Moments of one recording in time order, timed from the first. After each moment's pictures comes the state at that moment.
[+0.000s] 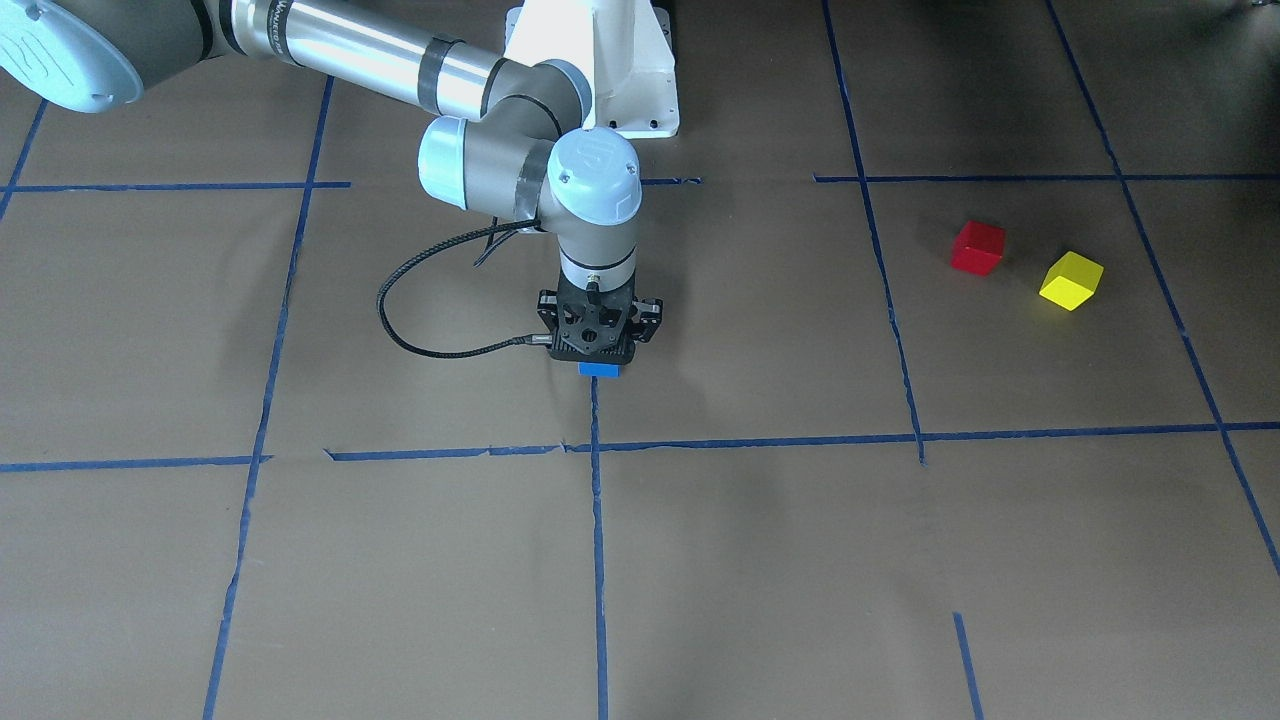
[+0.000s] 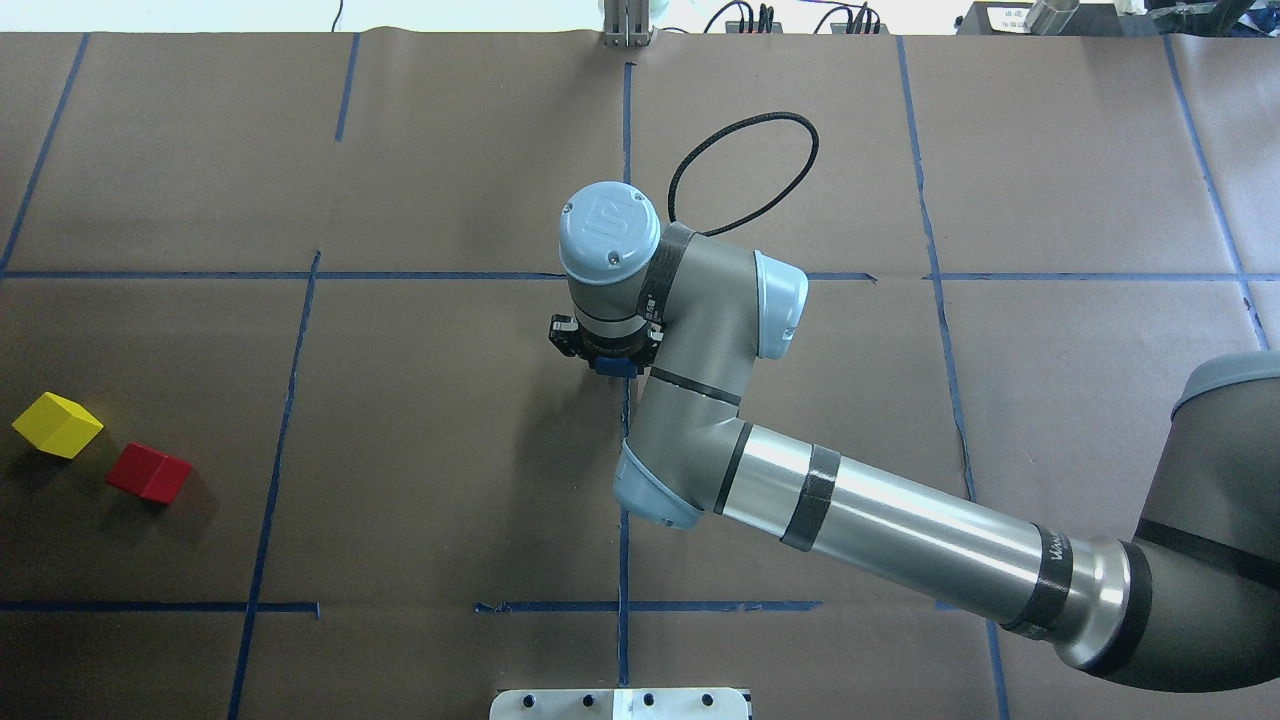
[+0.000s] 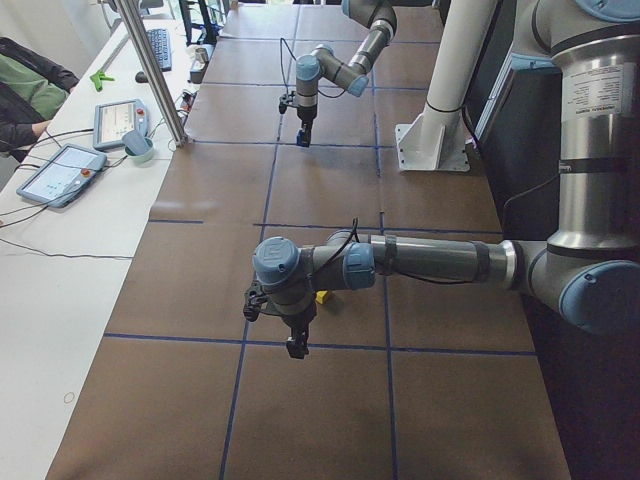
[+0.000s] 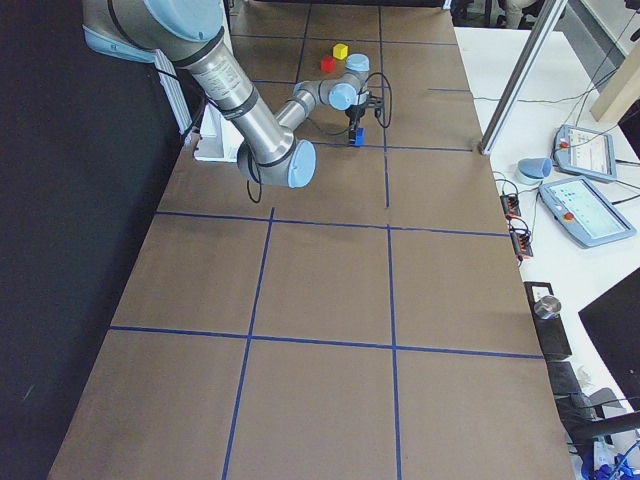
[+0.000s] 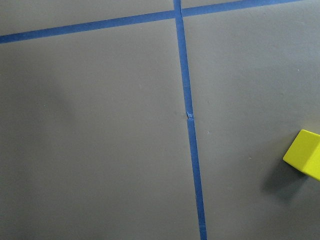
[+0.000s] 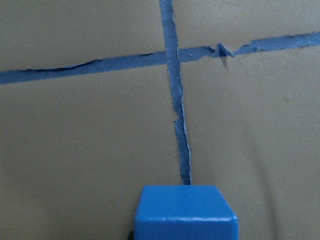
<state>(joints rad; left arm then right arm) -1.52 -1.47 -1.70 -1.41 -2.33 0.18 0.50 -0.64 1.27 -1.48 1.88 1.33</state>
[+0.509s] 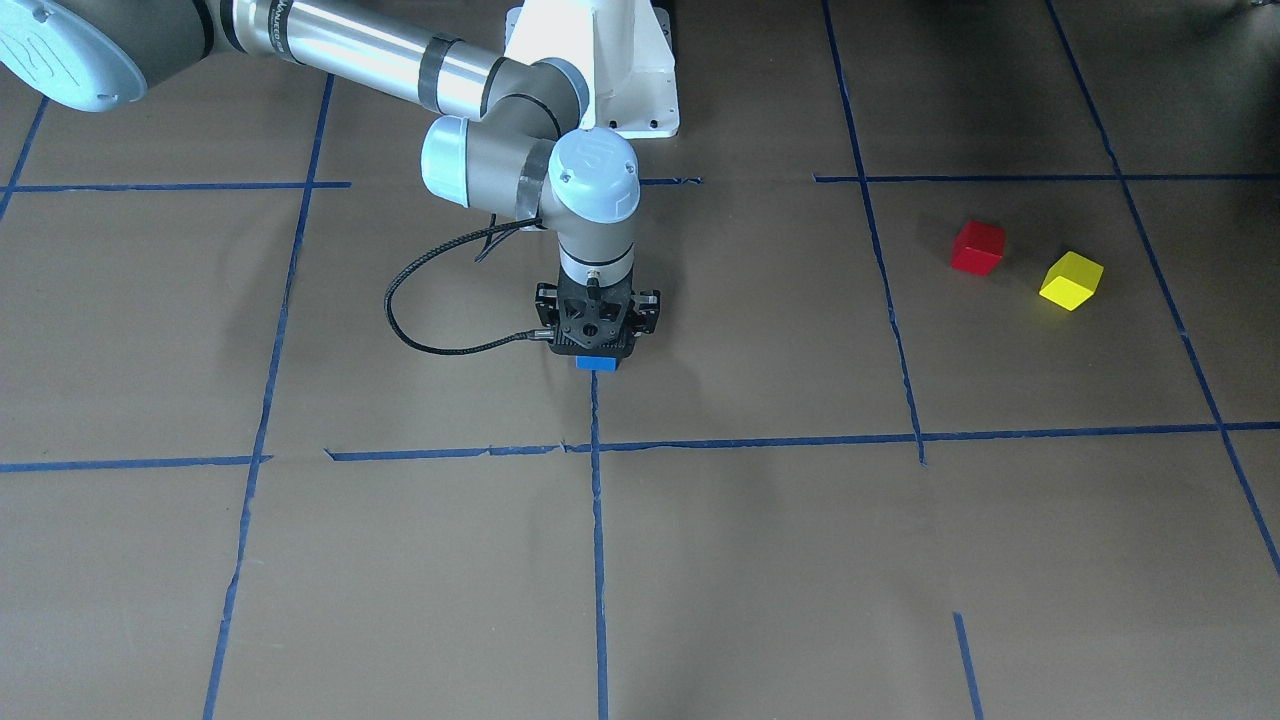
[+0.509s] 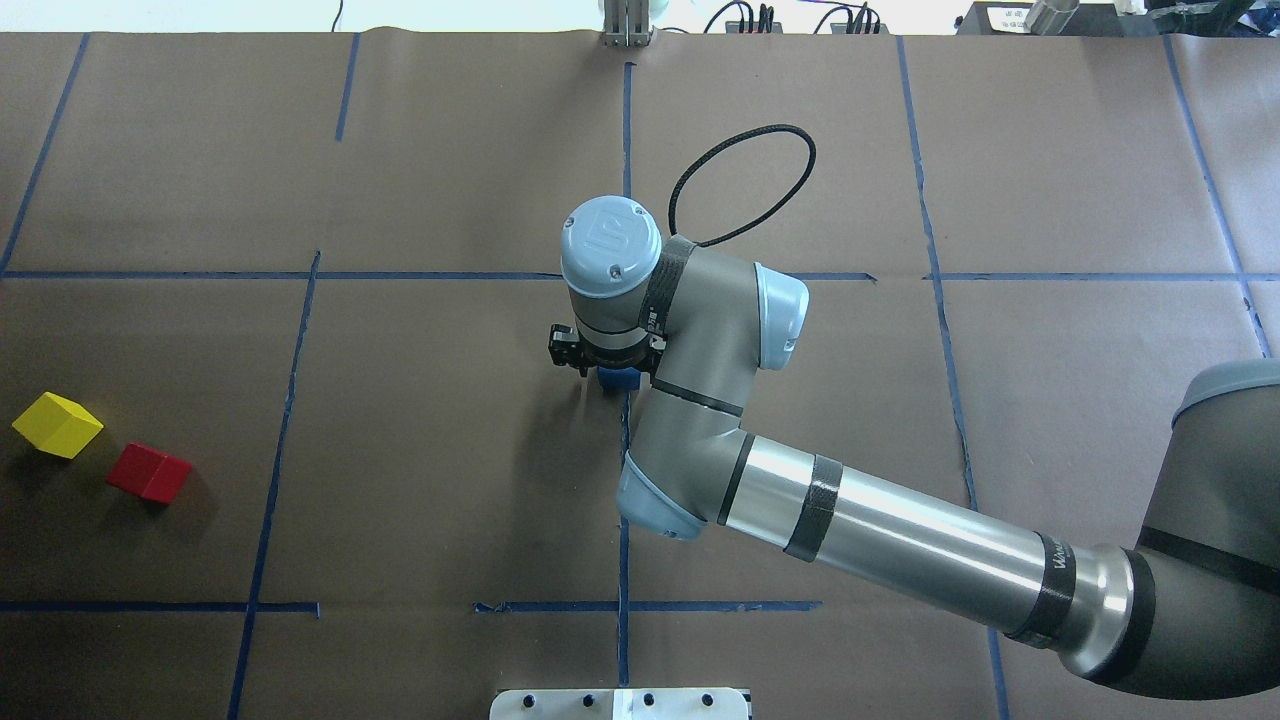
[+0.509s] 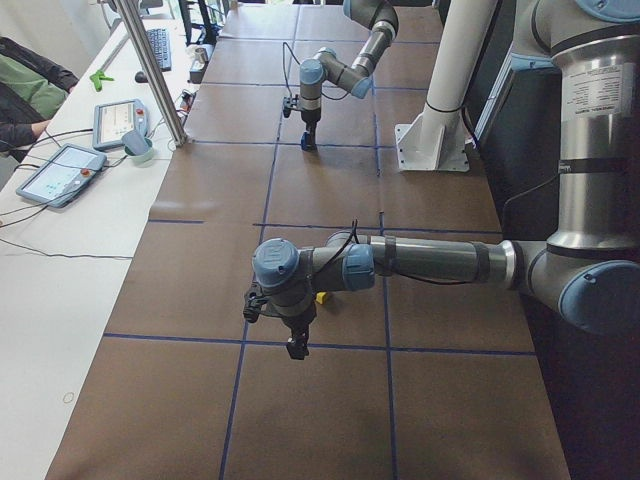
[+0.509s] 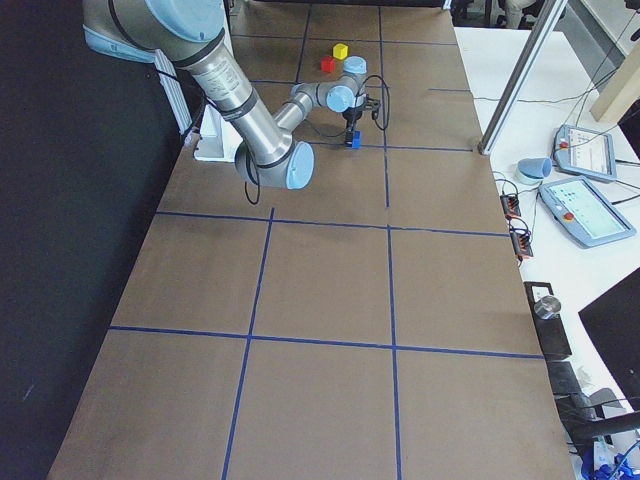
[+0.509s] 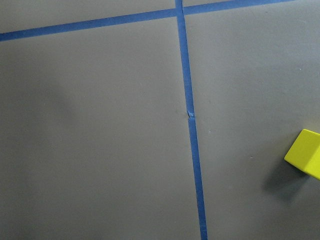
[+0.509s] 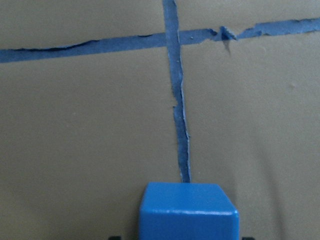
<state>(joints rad) -1.52 -1.47 -1.70 -1.41 -2.33 0.18 0.50 -0.65 1.29 -1.48 1.88 1.31</state>
